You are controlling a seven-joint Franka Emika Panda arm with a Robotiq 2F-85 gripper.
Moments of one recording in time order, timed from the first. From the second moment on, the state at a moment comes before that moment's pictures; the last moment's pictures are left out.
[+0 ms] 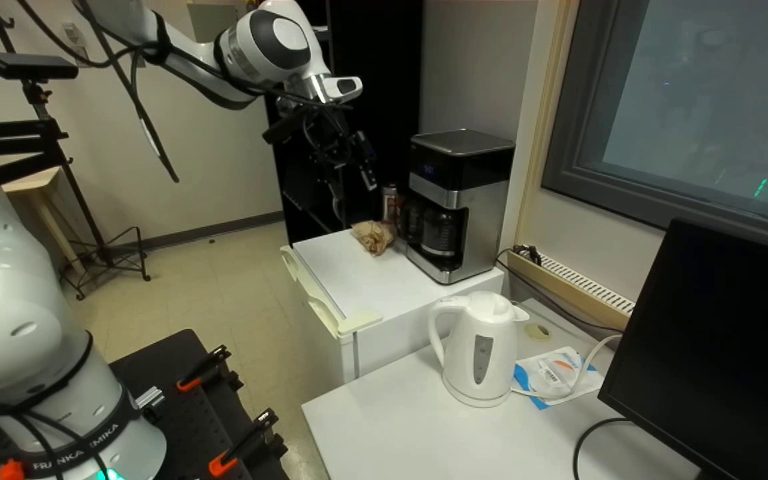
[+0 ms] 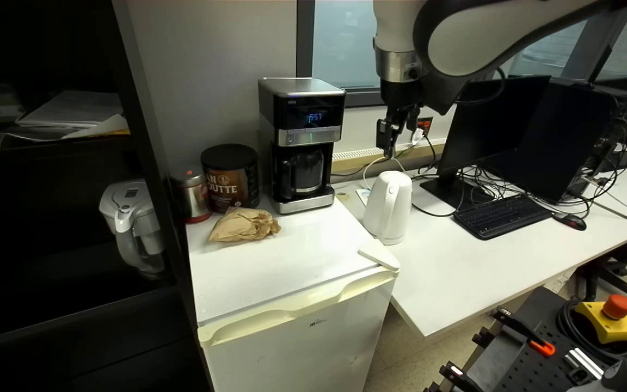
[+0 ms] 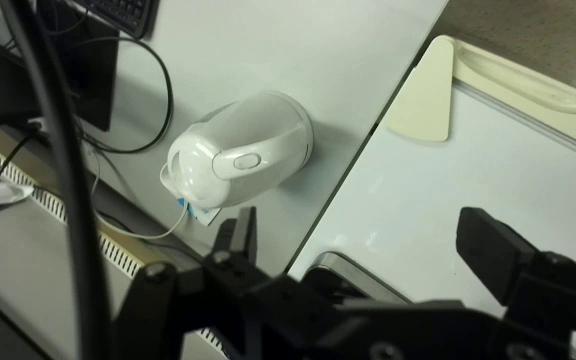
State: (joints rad) arm 0.04 -0.18 0.17 -2.24 -0.50 2.06 0.21
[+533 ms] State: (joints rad) arm 0.07 -0.12 0.19 -2.25 -0.81 2.35 0.28
